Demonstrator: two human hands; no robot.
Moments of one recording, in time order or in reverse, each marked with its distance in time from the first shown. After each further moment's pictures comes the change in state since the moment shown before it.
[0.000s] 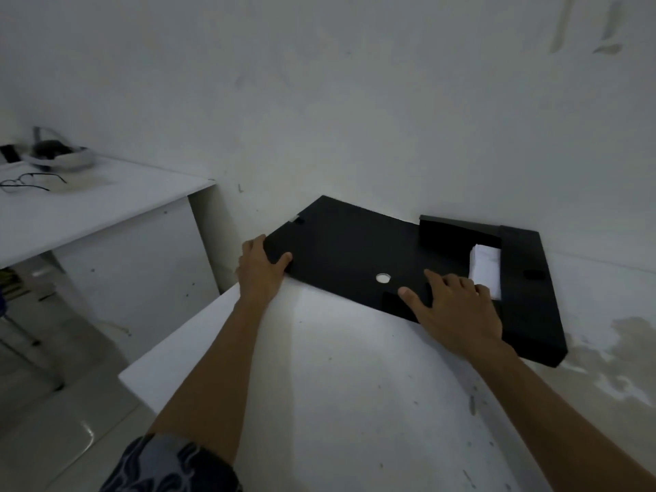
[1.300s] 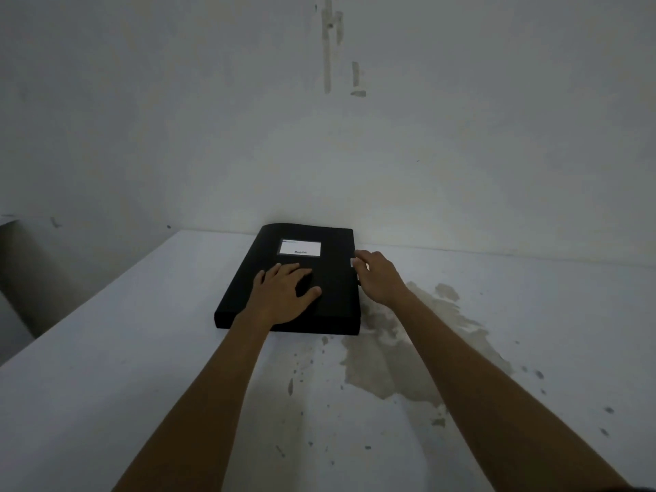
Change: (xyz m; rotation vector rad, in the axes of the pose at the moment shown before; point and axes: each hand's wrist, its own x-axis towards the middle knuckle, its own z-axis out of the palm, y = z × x) left_hand -0.134 0.208 0.140 0.377 -0.613 0.650; right_hand 0.006 0.166 -0.039 0.555 0.102 0.208
